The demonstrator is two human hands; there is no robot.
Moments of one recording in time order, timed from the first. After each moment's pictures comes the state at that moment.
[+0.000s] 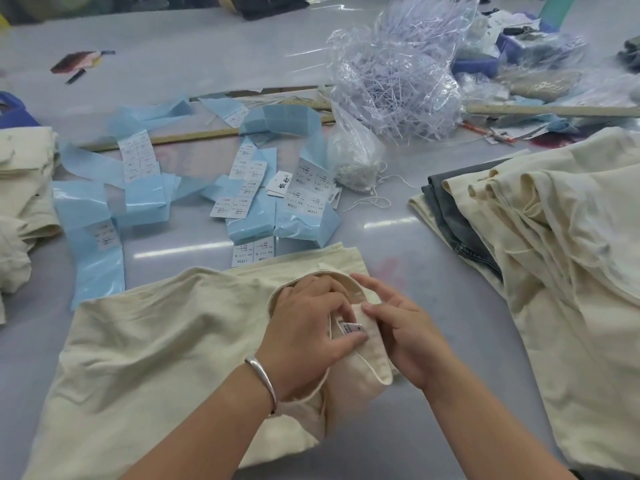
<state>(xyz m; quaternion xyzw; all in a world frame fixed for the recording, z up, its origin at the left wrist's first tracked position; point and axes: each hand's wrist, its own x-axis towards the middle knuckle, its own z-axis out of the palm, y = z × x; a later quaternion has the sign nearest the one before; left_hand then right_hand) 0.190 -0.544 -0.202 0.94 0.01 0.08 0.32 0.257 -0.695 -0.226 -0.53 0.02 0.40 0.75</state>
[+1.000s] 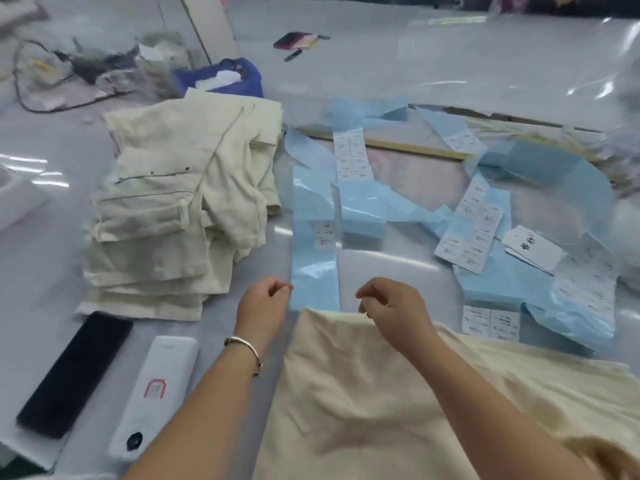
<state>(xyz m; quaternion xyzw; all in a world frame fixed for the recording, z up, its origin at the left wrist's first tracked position) 0.071 -0.158 -0.279 0.70 0.51 0.17 0.47 0.215 -0.314 -0.245 -0.83 -0.34 0.24 0.38</state>
